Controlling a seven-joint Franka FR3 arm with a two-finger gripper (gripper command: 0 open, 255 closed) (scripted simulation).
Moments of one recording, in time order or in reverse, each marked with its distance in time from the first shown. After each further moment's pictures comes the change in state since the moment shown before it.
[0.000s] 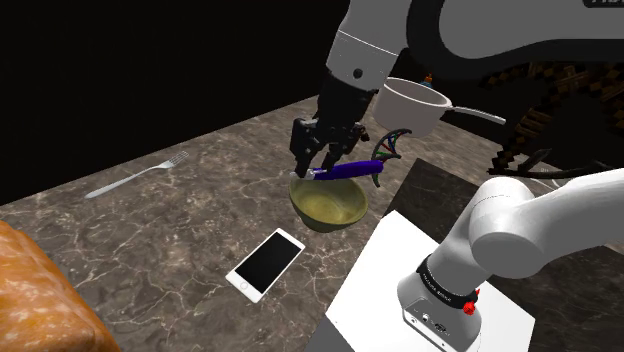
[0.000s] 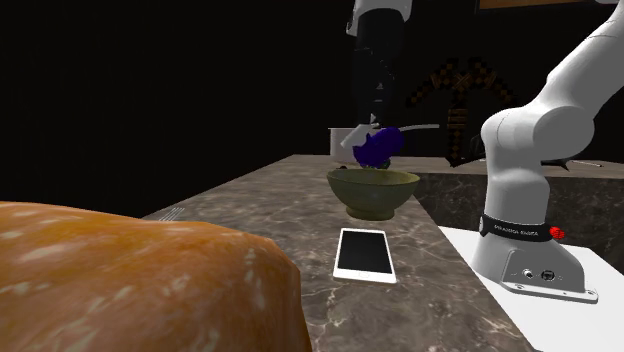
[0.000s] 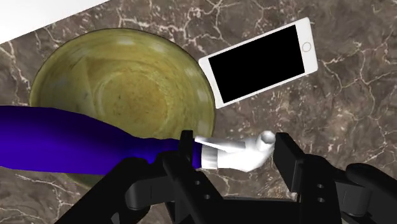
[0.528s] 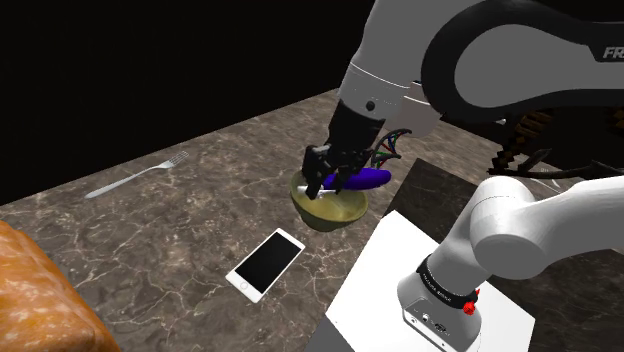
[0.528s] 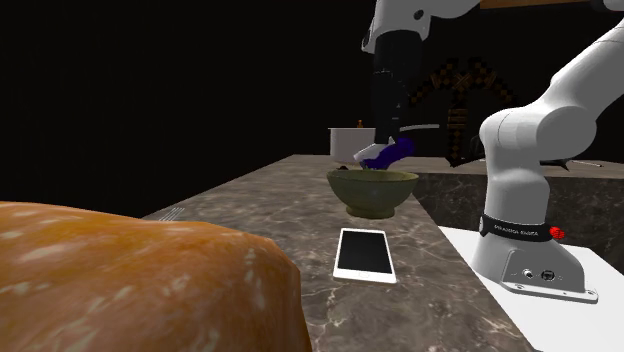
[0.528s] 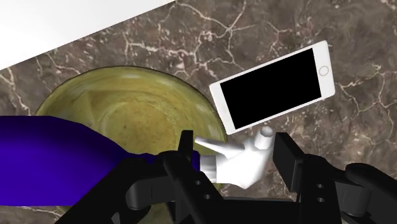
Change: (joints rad) arm 0.040 -0.090 0.012 -0.133 0.041 0.040 0.000
